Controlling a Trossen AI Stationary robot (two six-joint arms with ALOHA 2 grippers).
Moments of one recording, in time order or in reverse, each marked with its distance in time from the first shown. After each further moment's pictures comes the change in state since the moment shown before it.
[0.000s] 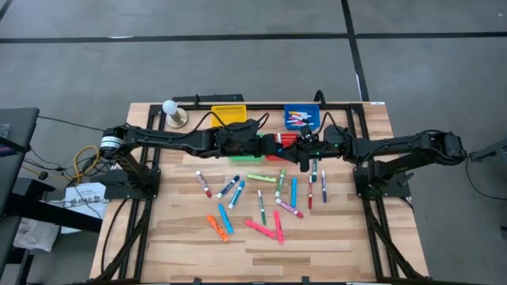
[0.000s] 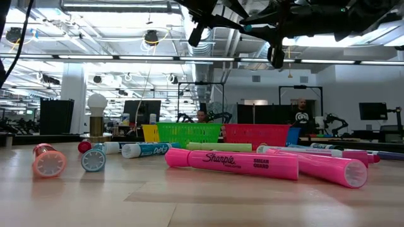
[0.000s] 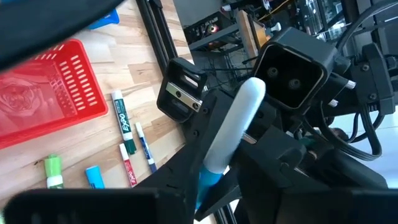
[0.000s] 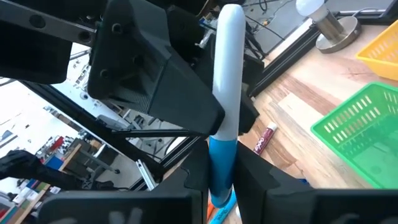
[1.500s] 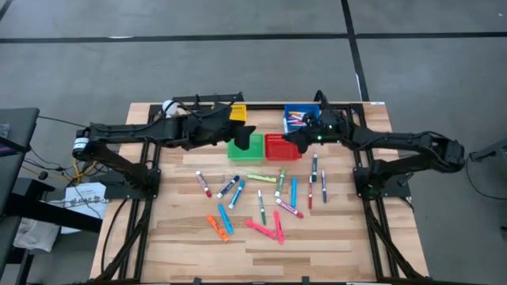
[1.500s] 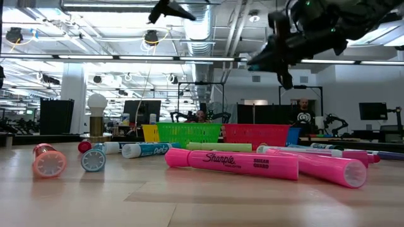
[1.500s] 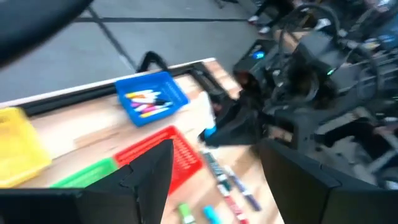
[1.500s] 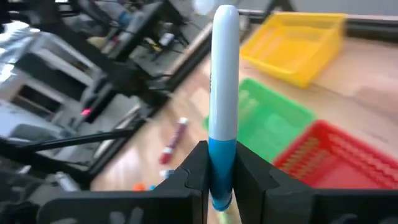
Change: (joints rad) left arm 0.020 -0.272 0.000 -0.358 -0.250 0.453; right arm -0.295 0.000 0.002 -0.248 -0.092 -0.100
